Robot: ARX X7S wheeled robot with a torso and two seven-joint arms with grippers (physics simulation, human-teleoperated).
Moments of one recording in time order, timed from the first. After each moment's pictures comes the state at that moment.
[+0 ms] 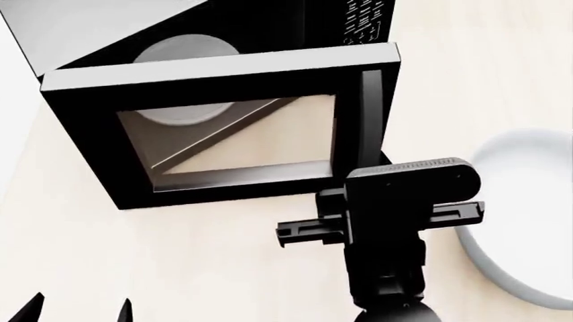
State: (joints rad) left arm 0.10 -0.32 0.29 0.34 -0.30 0.00 -0.30; right arm 0.56 0.33 -0.38 -0.30 0.34 0.60 0.38
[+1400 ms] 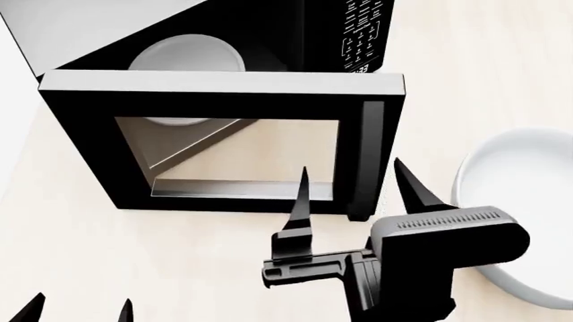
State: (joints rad) left arm 0.10 -0.34 0.31 0.34 -0.31 0.01 -0.31; right arm 0.37 0.40 -0.32 -0.50 0.51 0.41 0.36
